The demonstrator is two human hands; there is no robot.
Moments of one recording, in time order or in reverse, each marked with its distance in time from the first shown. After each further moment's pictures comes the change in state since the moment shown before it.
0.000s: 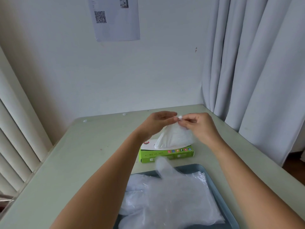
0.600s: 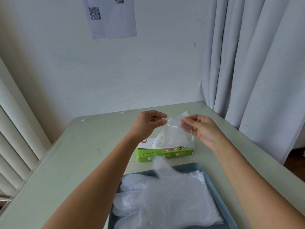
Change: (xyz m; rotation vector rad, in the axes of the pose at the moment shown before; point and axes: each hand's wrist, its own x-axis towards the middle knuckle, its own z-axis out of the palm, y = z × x) left_hand -0.003 -0.014 -0.003 0.066 0.237 0.112; right_hand 0.001 0.022 -0.016 0.621 -0.068 0.353
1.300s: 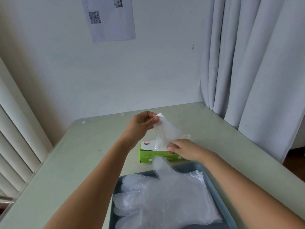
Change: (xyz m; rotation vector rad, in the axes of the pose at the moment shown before) left_hand -0.015 0.002 -0.012 -0.317 -0.031 -0.030; right_hand 0.005 0.056 0.010 -1.315 -0.448 -0.025
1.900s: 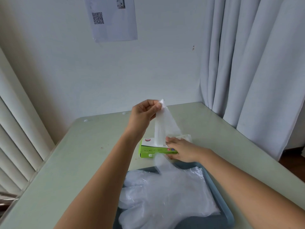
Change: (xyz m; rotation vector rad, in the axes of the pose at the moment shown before) left_hand -0.007 0.032 0.015 -0.203 0.124 0.128; right_hand 0.002 0.003 0.011 -0.392 -0.123 -0.083
